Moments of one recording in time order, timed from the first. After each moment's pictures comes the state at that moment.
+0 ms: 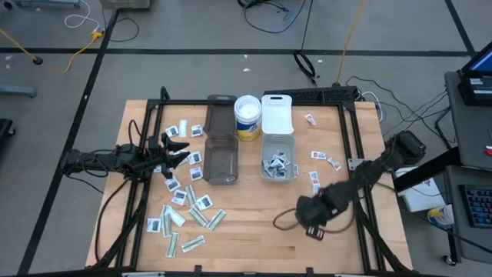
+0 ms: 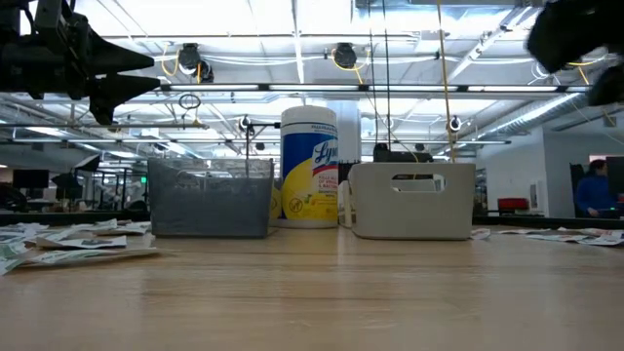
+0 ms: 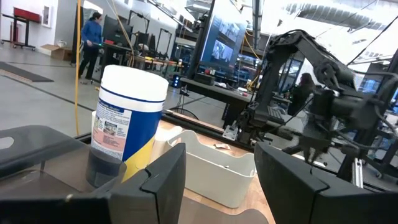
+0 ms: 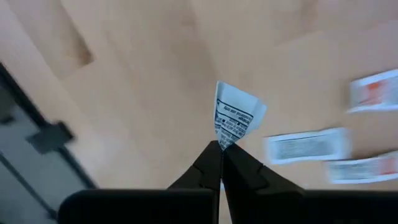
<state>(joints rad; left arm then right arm) -0.07 0.01 0.02 0.13 -0.32 -0.24 0.56 1.54 1.06 -1.01 -0.20 0.96</state>
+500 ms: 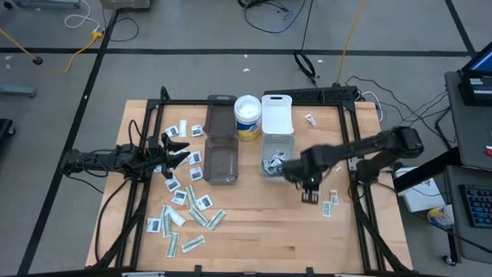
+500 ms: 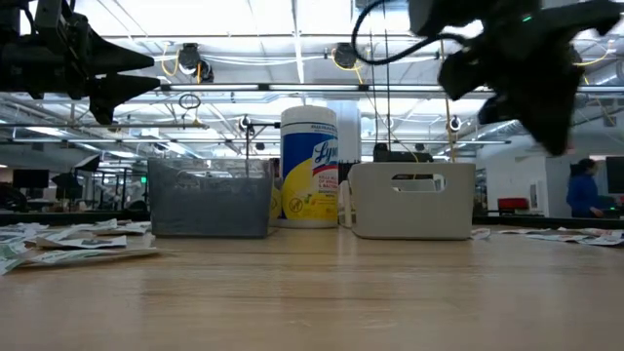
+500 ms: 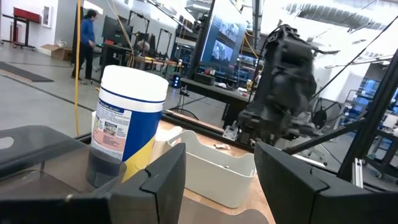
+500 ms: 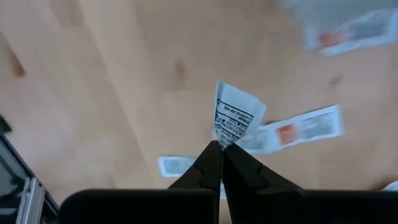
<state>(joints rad) -0.07 0.01 0.02 0.13 -0.32 -0.24 0.09 1.52 1.10 -1.20 -0.21 0.31</state>
